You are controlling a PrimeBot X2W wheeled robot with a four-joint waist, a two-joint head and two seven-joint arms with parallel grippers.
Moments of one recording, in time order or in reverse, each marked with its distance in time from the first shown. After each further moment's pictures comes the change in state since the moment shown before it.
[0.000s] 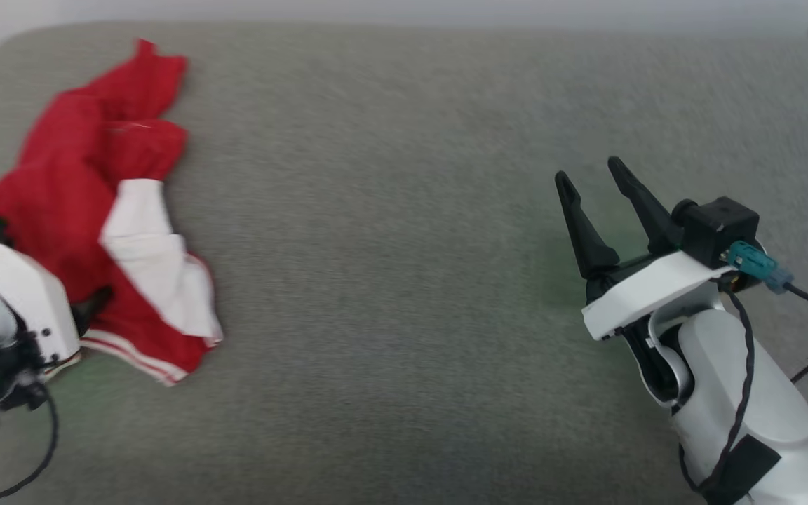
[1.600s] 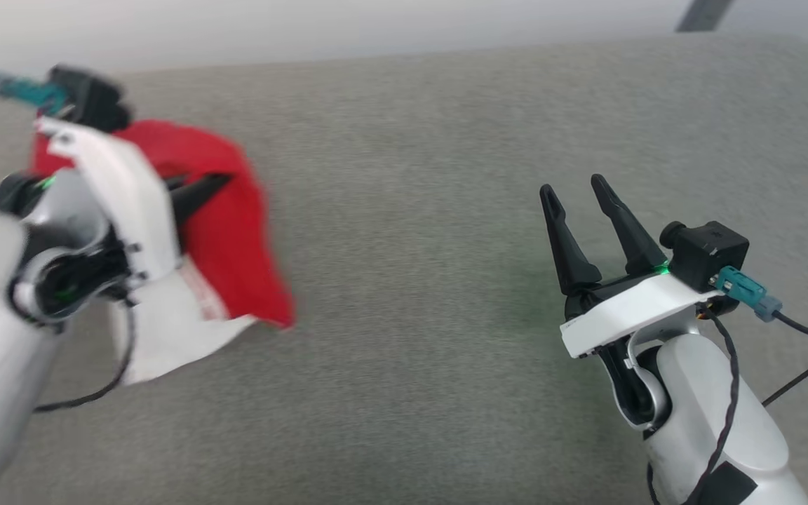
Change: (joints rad) left arm -0.176 0.075 -0.306 -0.393 -0.279 0.003 0.024; right arm 0.072 0.085 -0.054 -0.063 0.006 0.000 0.000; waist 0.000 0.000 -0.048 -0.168
